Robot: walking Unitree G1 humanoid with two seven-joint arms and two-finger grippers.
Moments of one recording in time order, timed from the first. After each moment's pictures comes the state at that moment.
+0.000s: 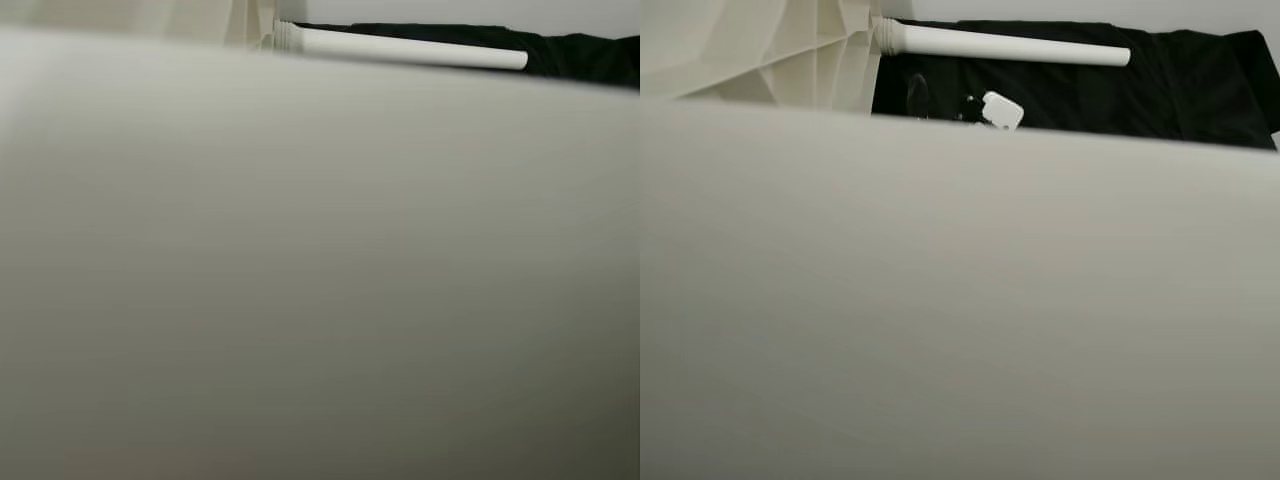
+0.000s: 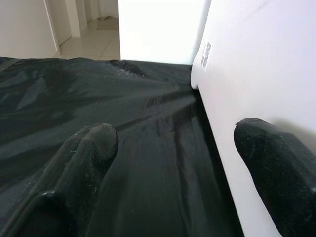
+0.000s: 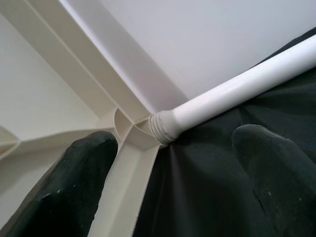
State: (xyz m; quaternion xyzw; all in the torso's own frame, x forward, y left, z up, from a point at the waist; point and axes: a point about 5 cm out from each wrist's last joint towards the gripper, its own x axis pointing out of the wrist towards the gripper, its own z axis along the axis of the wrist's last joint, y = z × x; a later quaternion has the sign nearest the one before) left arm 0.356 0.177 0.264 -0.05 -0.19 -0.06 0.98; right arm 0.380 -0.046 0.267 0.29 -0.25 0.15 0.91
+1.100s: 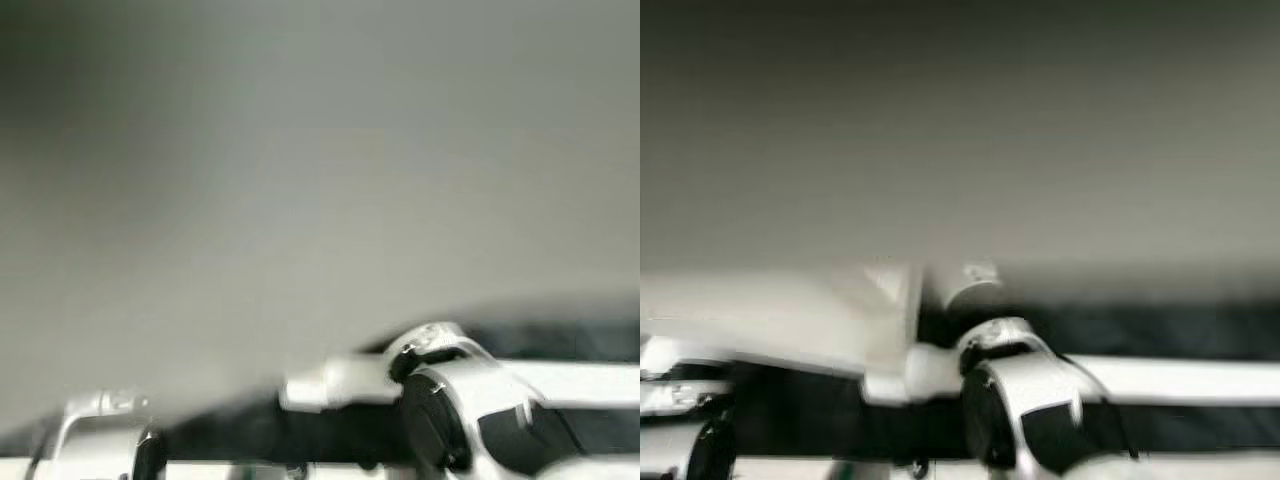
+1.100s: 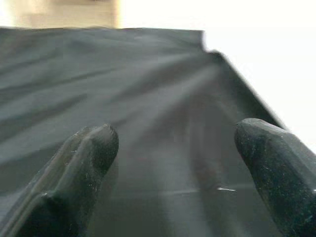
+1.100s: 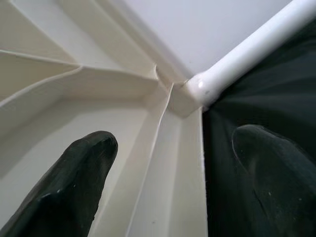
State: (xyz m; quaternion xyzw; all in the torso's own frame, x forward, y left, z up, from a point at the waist) left arm 0.359 0.168 0.268 -0.05 -0.17 -0.12 0.98; right arm 0.381 -0.040 0.275 0.31 -0.28 0.15 0.90
